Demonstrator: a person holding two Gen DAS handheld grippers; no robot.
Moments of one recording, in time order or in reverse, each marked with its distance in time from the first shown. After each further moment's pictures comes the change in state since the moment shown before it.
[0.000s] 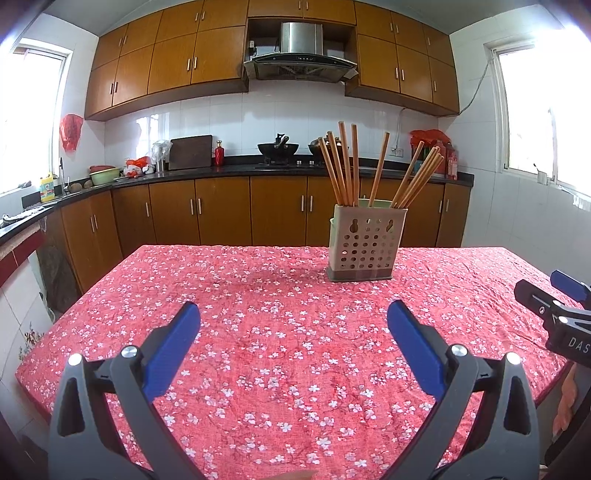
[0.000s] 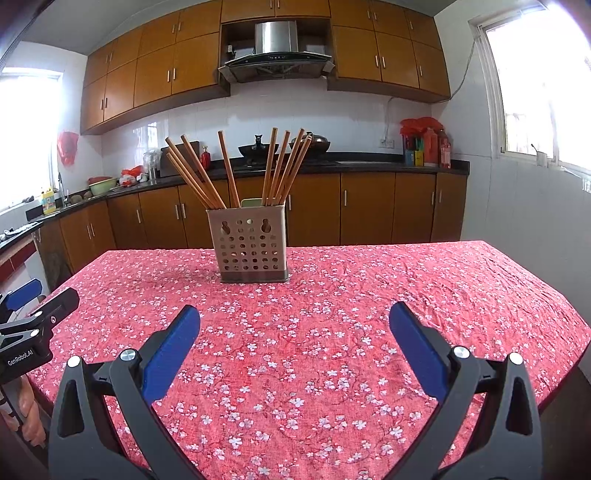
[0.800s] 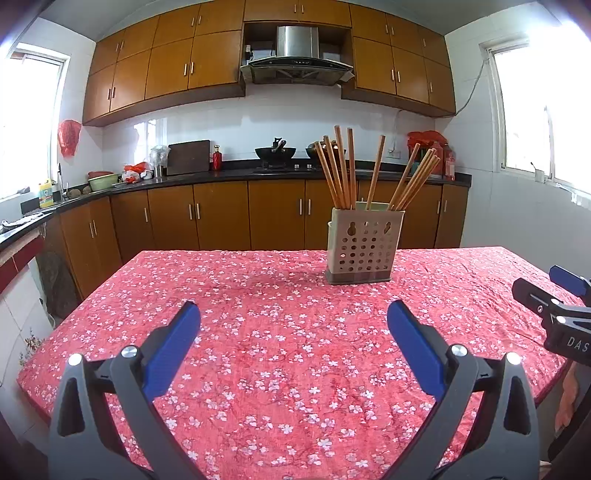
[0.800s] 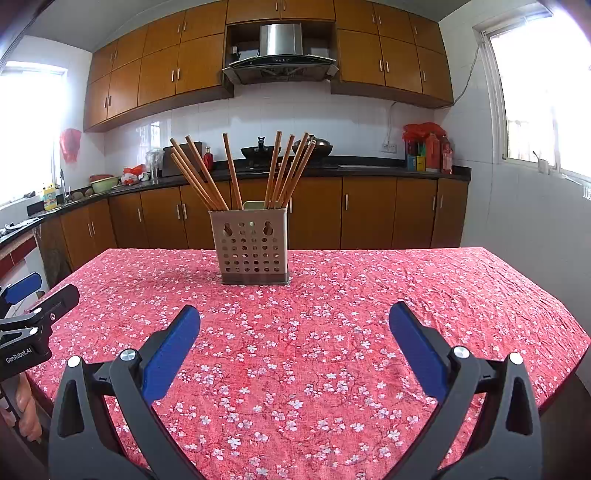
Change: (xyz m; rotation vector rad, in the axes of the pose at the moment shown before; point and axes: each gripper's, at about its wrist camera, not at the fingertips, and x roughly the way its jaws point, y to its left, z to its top) left arm -0.002 0.000 0.001 0.015 -0.012 -0.007; right arm -0.003 0.003 -0.001 -0.020 -0.009 0.000
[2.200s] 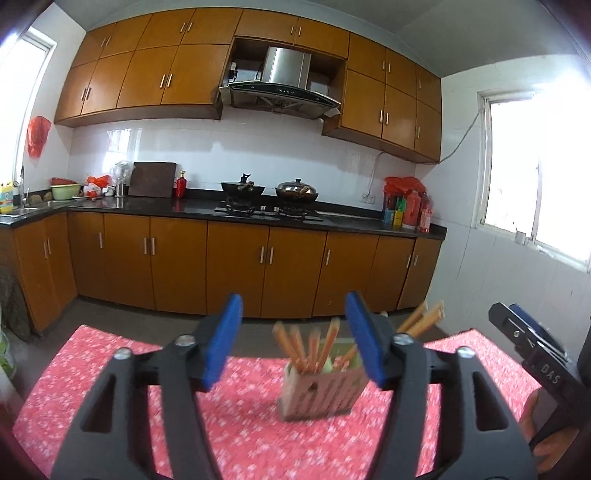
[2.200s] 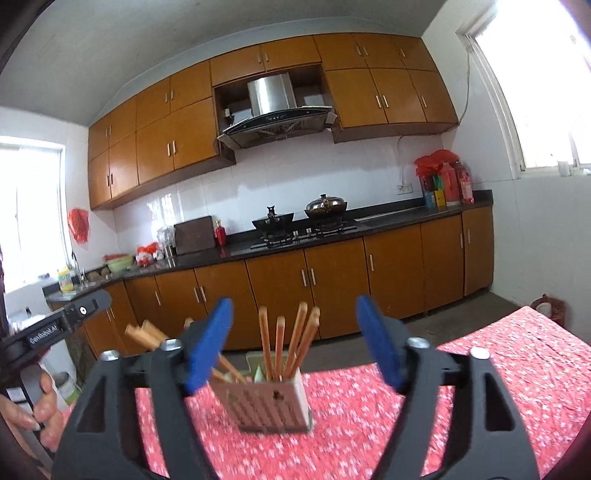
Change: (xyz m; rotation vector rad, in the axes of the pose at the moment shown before) left arm 0.101 0.003 0.180 -0.084 -0.096 -0.165; right arm 0.066 -0.028 0.140 0.113 -0.199 0.099
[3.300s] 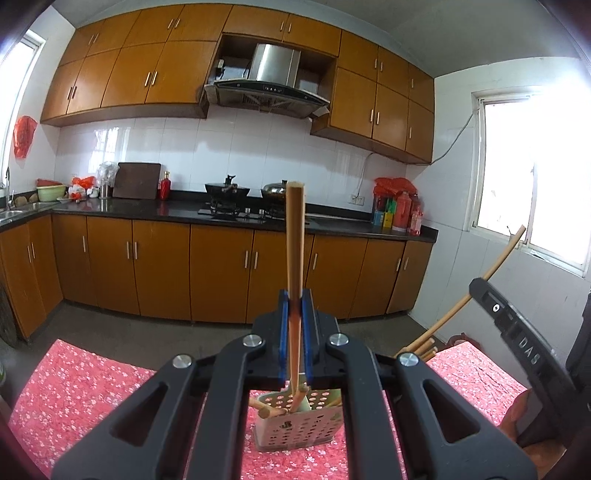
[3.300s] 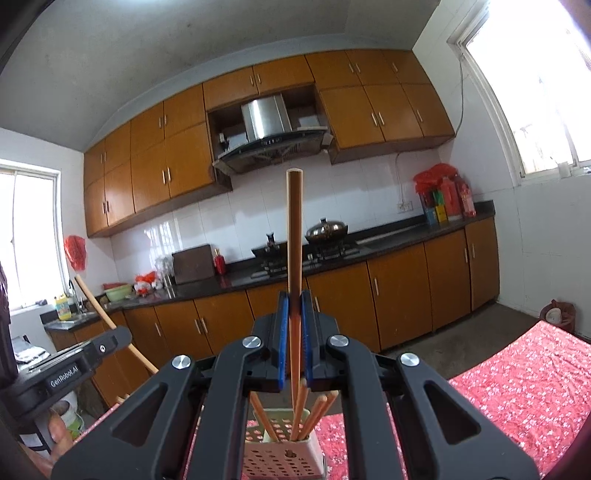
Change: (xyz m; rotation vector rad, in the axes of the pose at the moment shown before) left arm 0.065 -0.032 0.037 -0.009 0.002 -0.051; right arm 0.064 -0.010 0.030 0.089 -0.089 0.015
